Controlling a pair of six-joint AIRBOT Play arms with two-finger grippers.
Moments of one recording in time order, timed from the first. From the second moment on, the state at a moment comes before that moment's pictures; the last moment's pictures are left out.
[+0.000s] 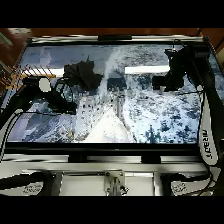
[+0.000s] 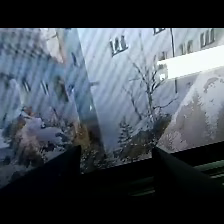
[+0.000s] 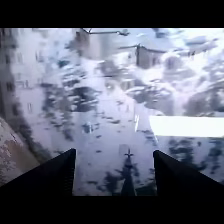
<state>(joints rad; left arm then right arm) -0.26 -1.42 1.26 1.40 -1.31 -1.57 0.11 -1.61 1.74 1.64 -1.48 -1.47</state>
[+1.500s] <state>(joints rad) -0.16 -2.02 1.90 1.17 -0.78 -1.72 0.11 -1.61 1.74 1.65 -1.19 -1.46</state>
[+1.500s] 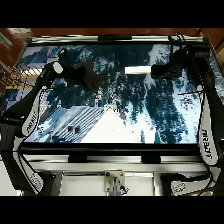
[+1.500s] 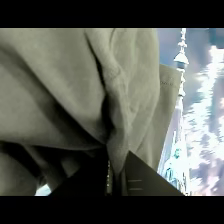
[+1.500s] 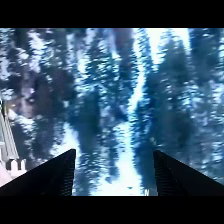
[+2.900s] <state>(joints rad) -0.72 -1.53 1.66 1.13 -1.04 -1.57 0.11 -1.04 1.75 1.30 -1.48 -1.43</state>
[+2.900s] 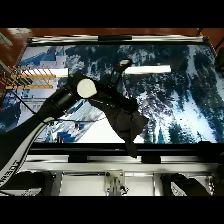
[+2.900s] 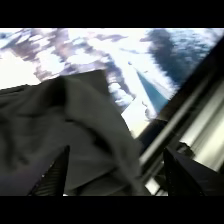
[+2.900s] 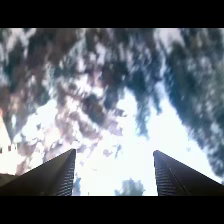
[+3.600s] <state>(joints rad) -0.41 -1.59 1.28 0.99 -1.04 -1.59 0.12 -1.27 1.25 1.87 -1.42 -1.52</state>
